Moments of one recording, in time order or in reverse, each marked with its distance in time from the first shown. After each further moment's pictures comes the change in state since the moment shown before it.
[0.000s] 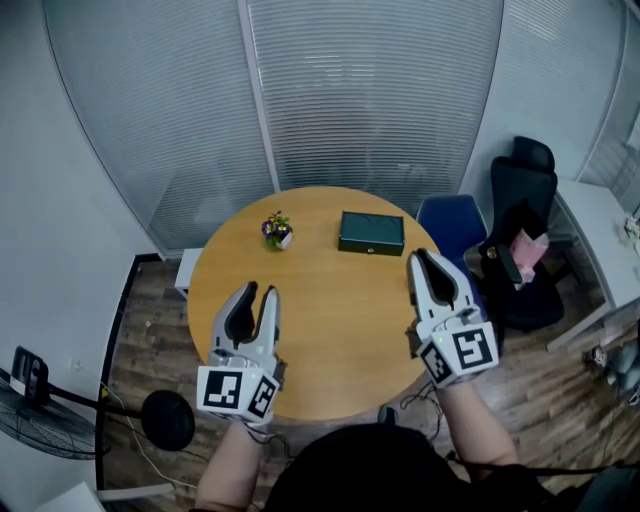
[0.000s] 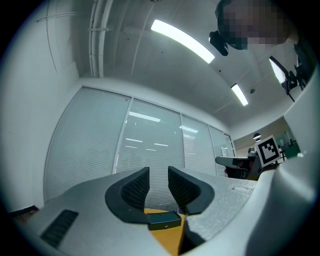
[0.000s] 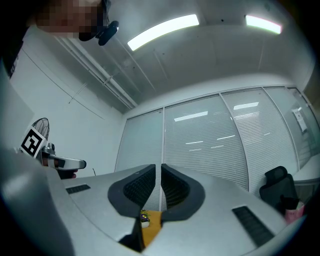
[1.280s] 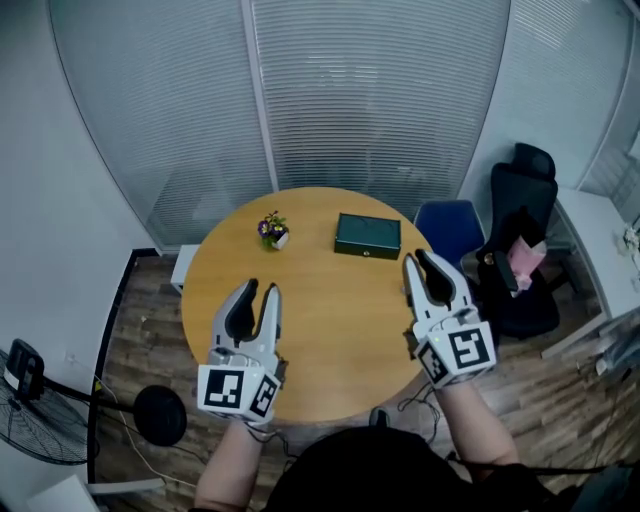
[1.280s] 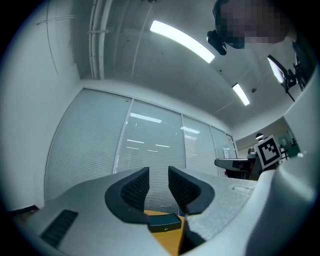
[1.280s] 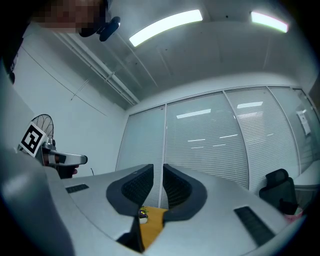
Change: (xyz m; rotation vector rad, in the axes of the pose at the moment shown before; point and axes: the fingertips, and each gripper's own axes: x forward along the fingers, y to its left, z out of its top) left arm 0.017 -0.008 0.004 -0.002 -0.011 0.022; right arm 0.013 -0.012 -0.003 -0.029 0.049 0.024
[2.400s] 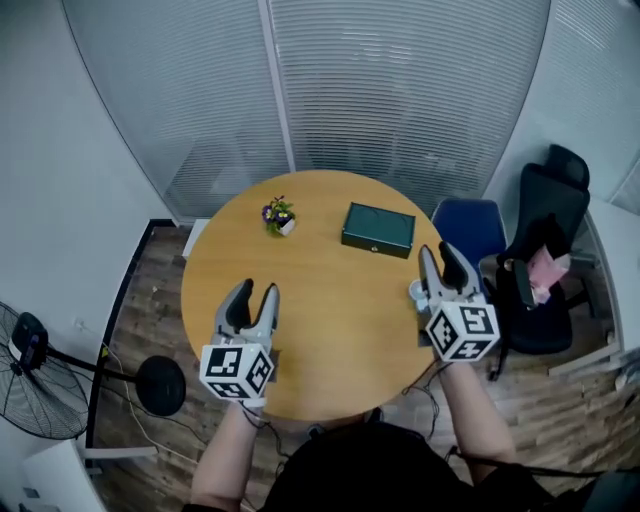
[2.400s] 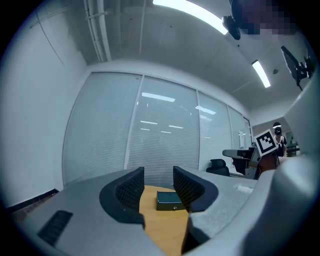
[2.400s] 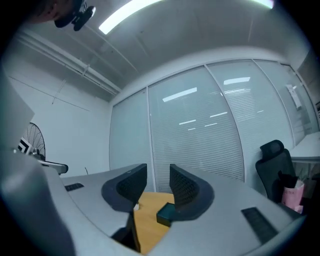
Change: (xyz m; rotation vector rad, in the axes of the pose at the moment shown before) left arm 0.059 0.016 -0.111 -0.028 0.232 0.168; right arm 0.053 -0.135 -0.112 0.174 0.169 -0.062
